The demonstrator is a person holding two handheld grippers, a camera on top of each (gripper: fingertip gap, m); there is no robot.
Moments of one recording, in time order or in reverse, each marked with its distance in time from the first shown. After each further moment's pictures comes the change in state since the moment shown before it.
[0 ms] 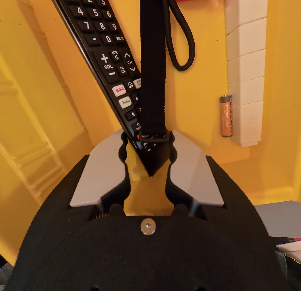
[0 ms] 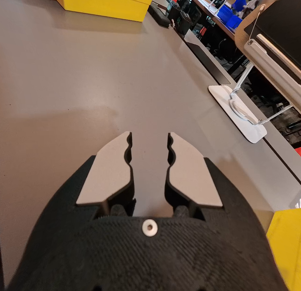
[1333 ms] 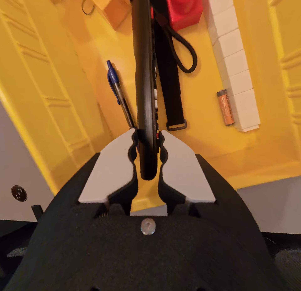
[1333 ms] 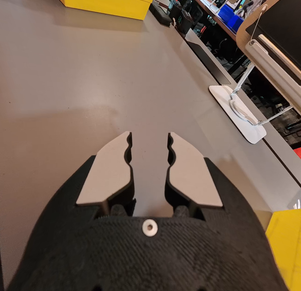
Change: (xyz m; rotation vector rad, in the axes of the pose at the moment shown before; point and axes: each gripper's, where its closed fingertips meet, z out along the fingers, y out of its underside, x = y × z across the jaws) left arm -0.012 -0.010 -0.030 0.130 -0.078 0.149; right arm -0.001 0.001 0.000 -0.007 -0.002 -0.013
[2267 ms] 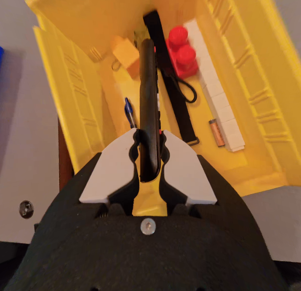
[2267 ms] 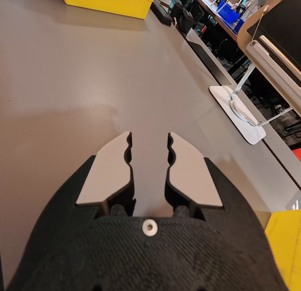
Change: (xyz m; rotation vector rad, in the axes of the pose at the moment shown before) left arm -0.009 -0.031 -0.026 0.271 -0.031 -0.024; right arm -0.001 0.000 0.000 -0.005 -0.001 -0.012
